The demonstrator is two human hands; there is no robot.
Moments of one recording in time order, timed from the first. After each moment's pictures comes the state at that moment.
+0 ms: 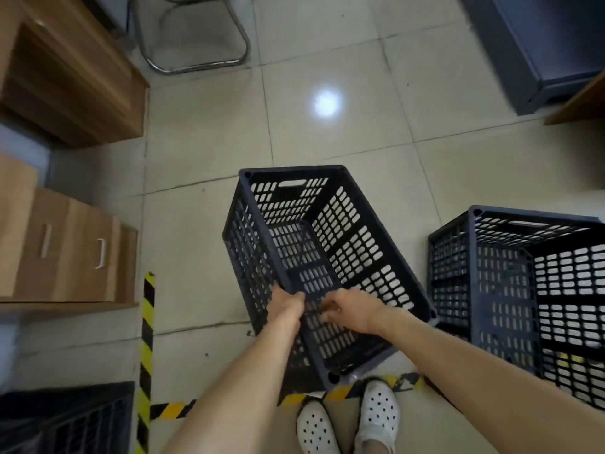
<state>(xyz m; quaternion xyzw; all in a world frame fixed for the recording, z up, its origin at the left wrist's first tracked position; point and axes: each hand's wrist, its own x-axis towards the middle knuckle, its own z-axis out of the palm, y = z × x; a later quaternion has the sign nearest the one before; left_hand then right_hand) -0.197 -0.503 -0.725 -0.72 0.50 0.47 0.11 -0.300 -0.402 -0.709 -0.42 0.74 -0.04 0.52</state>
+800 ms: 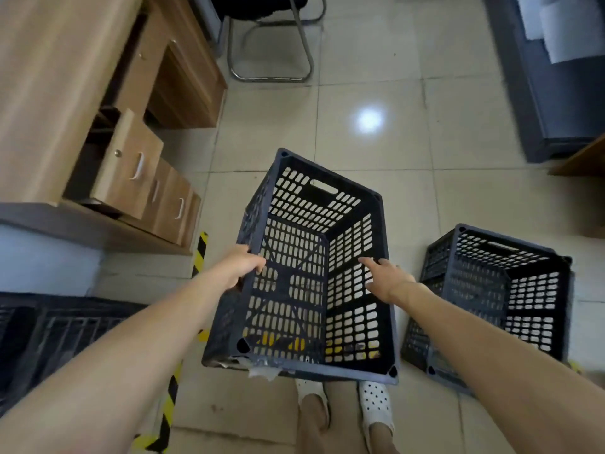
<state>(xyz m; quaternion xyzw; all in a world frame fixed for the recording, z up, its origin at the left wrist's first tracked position) -0.066 -0.523 -0.464 -0.65 0.56 0.49 0.16 -0.282 -0.328 -0.531 -0.42 0.80 0.08 0.42</state>
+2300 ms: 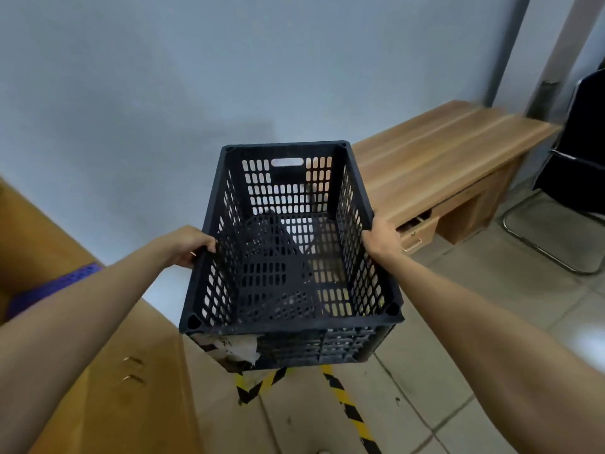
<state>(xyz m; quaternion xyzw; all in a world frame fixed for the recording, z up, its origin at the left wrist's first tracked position) 0.438 -0.440 -0.068 -0.86 0.32 0.34 -0.20 0.124 -0.572 -0.156 -0.67 0.63 -0.23 0.32</state>
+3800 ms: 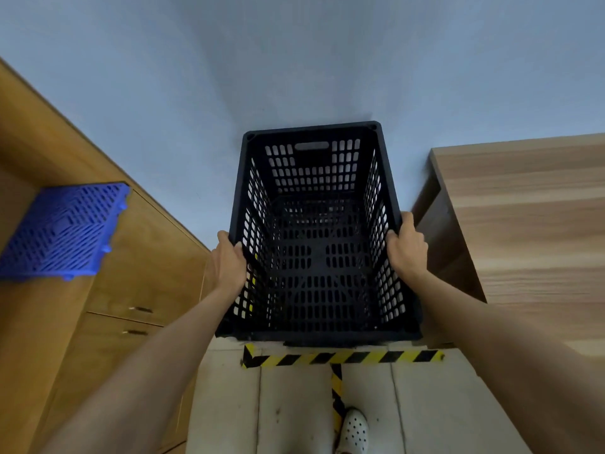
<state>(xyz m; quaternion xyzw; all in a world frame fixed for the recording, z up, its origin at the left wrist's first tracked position) 0.656 -0.635 -0.337 -0.96 0.14 0.08 -0.25 0.449 -0.879 -0.307 -0.79 0.49 -0.11 0.35</state>
